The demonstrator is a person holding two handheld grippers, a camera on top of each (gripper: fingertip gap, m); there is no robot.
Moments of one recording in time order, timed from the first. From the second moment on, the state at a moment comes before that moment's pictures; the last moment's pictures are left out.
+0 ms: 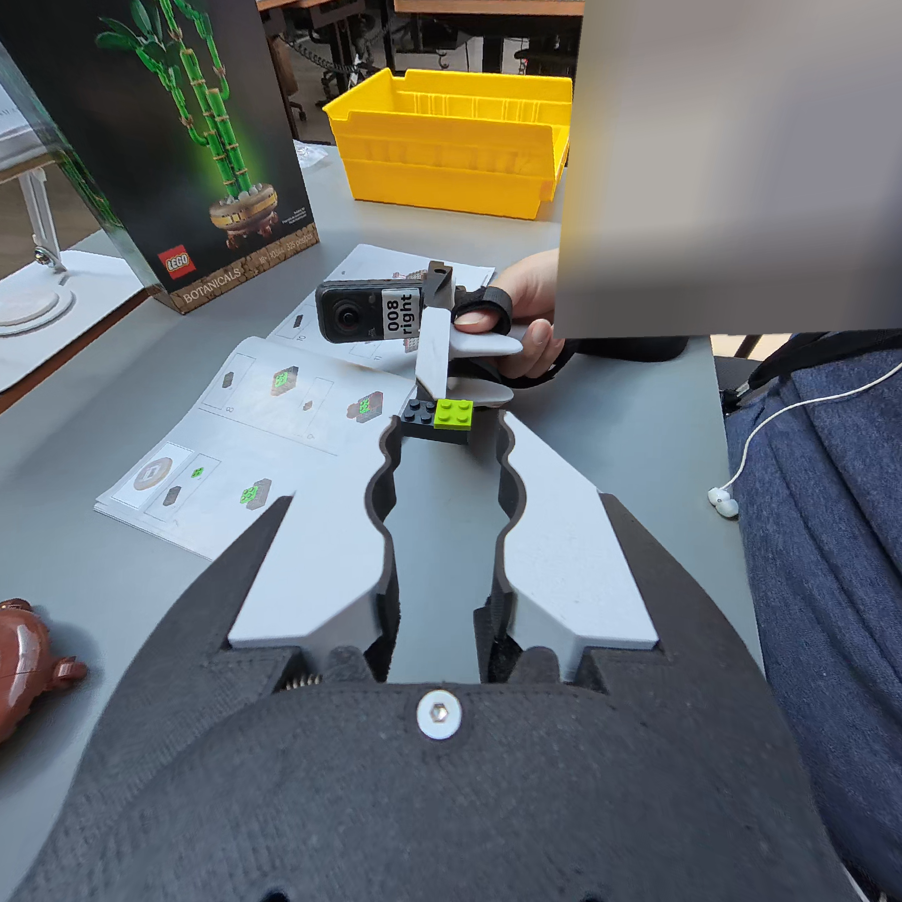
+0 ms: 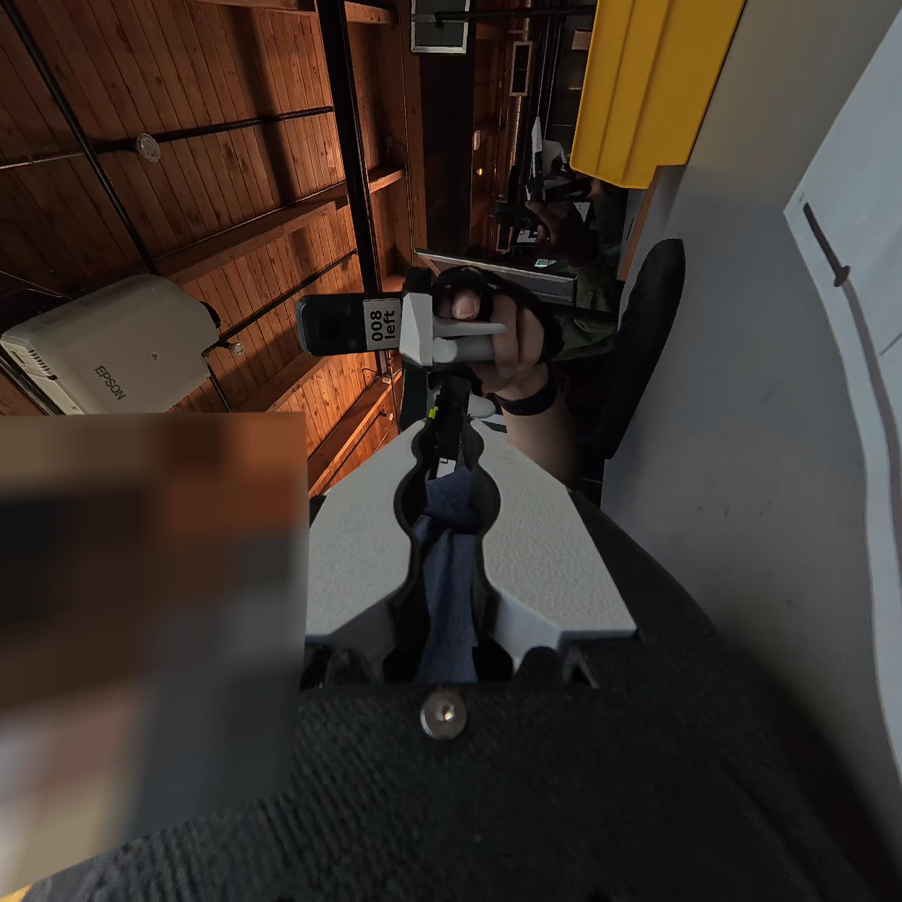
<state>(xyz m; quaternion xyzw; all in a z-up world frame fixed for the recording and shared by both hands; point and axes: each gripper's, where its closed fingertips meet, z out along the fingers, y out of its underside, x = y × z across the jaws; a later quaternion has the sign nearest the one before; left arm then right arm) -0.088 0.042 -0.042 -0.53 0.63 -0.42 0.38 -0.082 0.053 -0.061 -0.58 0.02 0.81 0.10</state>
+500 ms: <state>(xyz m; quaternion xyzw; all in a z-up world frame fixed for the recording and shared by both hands) -0.080 0.033 -0.050 -0.52 0.67 -0.38 0.38 -0.084 0.049 -0.060 -0.59 0.01 0.81 0.09</state>
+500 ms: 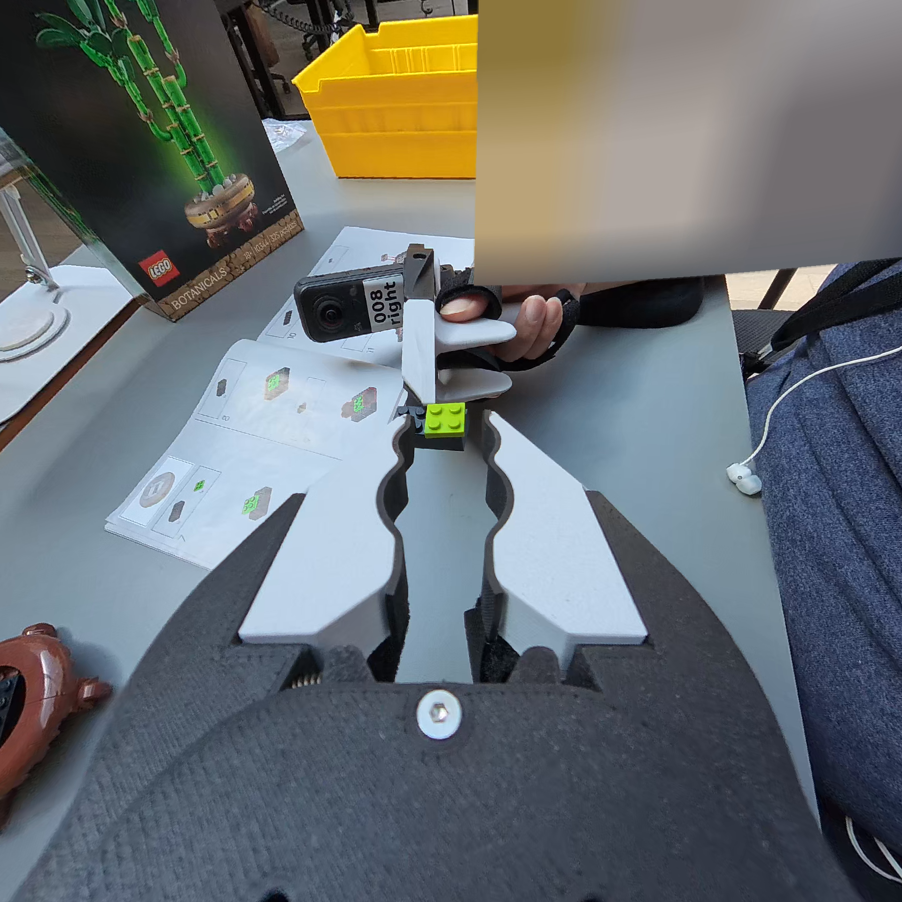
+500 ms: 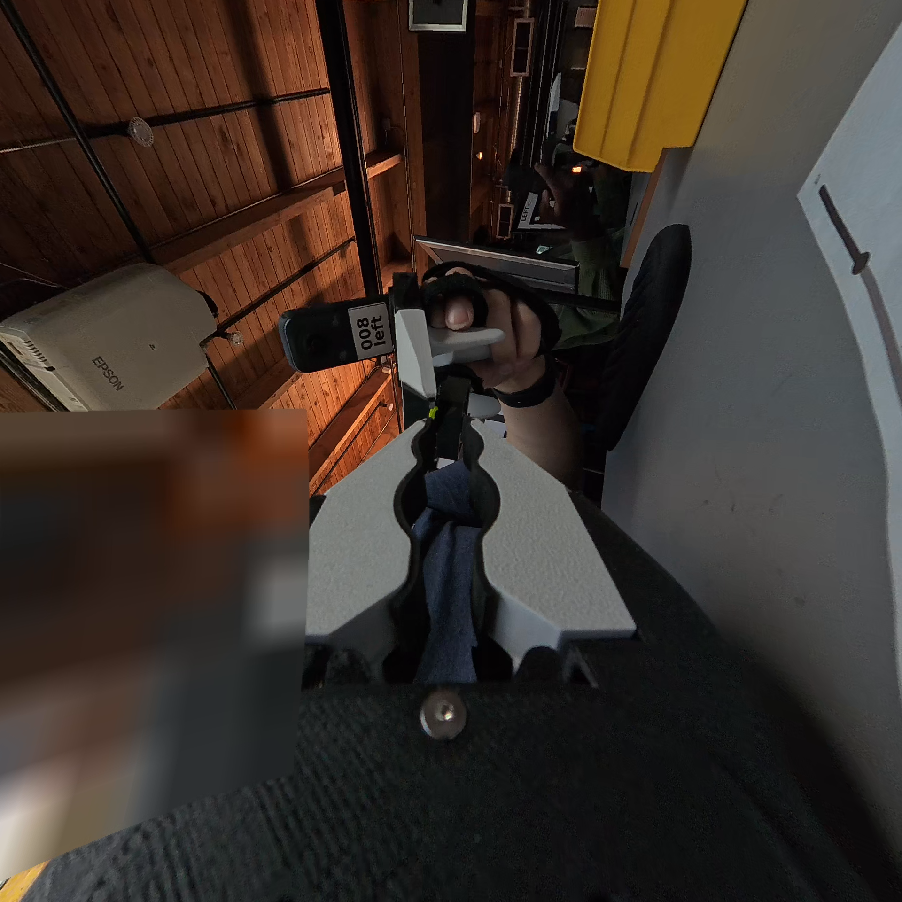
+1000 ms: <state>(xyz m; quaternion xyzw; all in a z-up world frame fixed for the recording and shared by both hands) -0.080 0.034 -0.053 -0.51 0.67 -0.38 0.37 -0.086 0.047 -0.062 -0.59 0.01 0.80 0.08</state>
